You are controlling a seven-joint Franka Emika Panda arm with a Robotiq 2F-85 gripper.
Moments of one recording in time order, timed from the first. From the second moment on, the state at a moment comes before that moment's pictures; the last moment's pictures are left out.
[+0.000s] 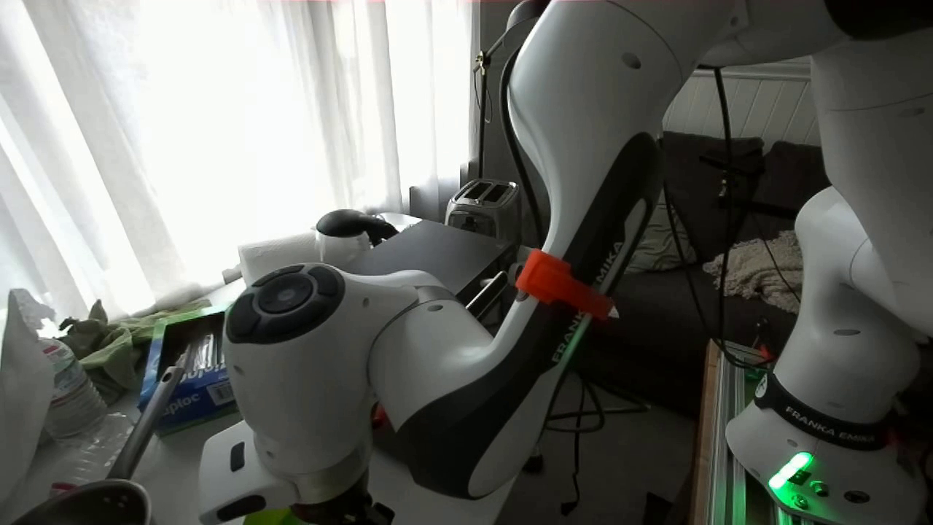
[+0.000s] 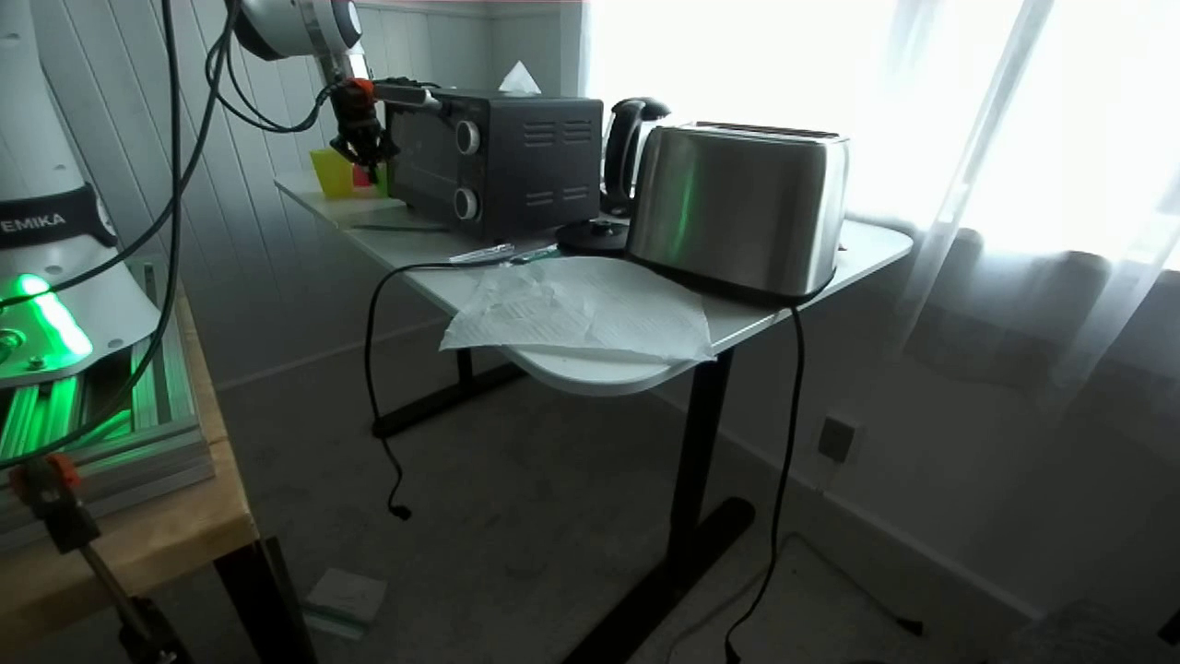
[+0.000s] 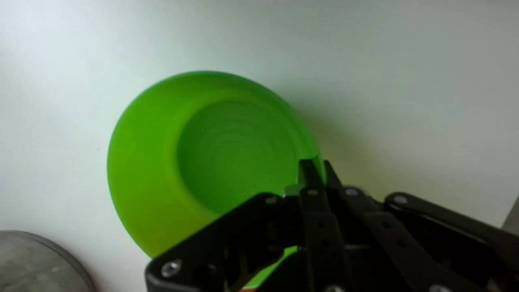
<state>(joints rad) 0.46 0.53 0.33 -1.99 -0.50 2.52 -0.65</state>
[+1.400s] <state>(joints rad) 0.52 0.41 0.39 -1.95 -0.59 2.52 -0.58</state>
